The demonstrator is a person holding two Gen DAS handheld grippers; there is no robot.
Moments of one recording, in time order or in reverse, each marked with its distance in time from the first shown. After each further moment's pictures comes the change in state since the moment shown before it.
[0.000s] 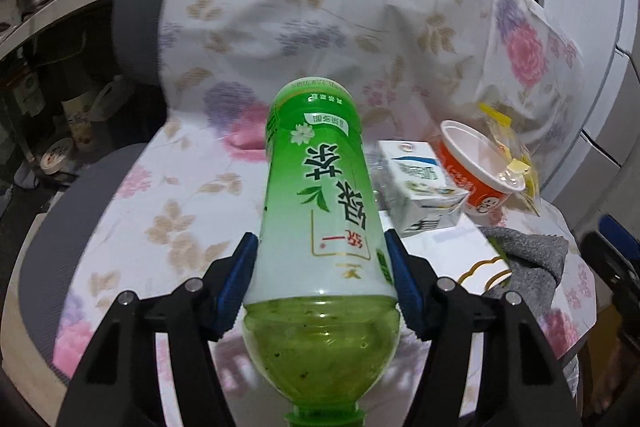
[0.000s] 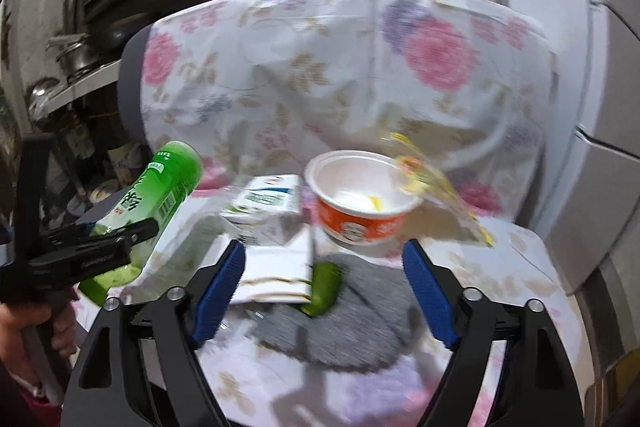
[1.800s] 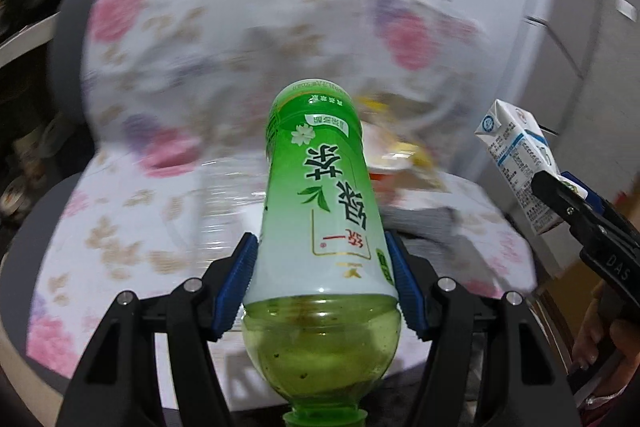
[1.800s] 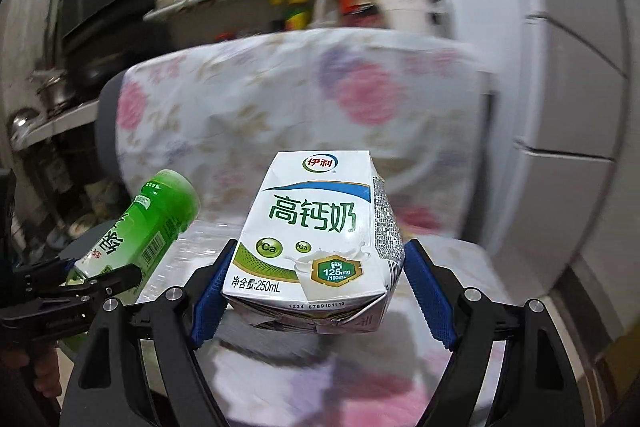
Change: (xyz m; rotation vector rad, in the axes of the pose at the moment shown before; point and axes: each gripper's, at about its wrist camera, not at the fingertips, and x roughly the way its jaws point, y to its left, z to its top) left arm -0.055 -0.097 -0.027 0.161 -0.056 -0.241; right arm -0.097 -0.081 -0.020 0.108 -0.128 -0.187
